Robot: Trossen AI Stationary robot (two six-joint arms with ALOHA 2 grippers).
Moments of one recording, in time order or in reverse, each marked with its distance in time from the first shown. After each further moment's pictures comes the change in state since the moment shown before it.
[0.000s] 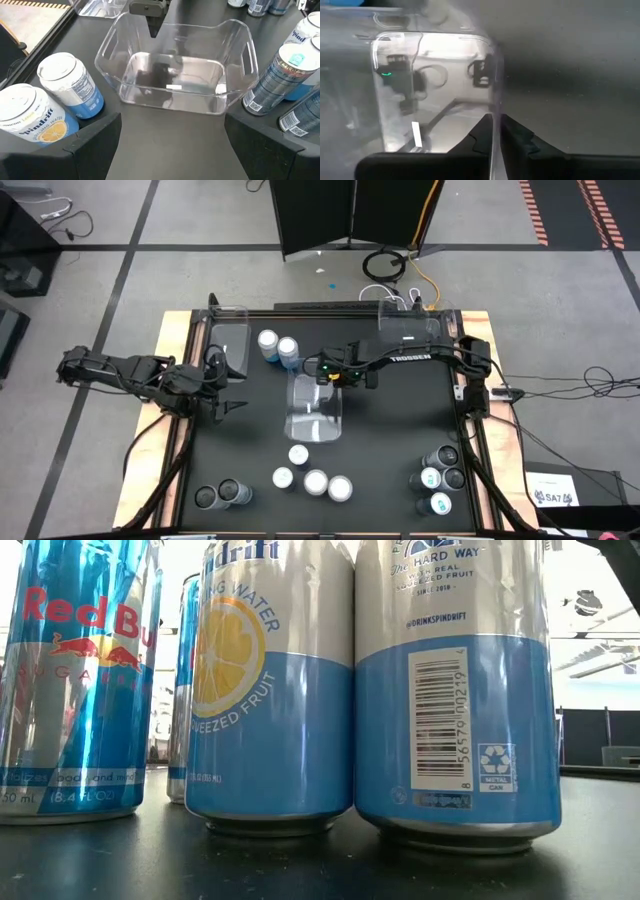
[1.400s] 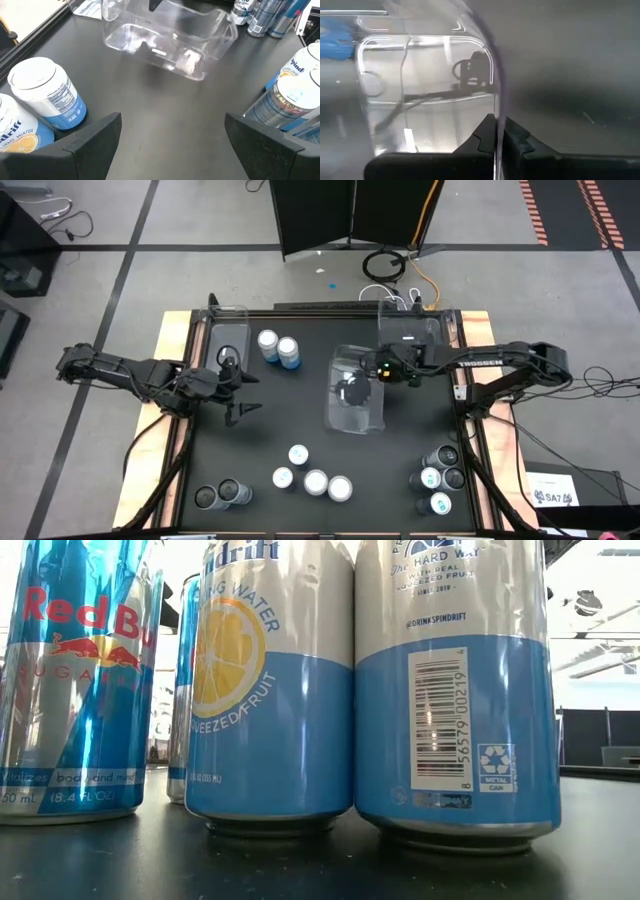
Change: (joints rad) left arm 0.000 0.155 0.000 0.181 -0.002 -0.105; right arm -0.071 -0.582 -0.676 0.288 0.109 -0.005
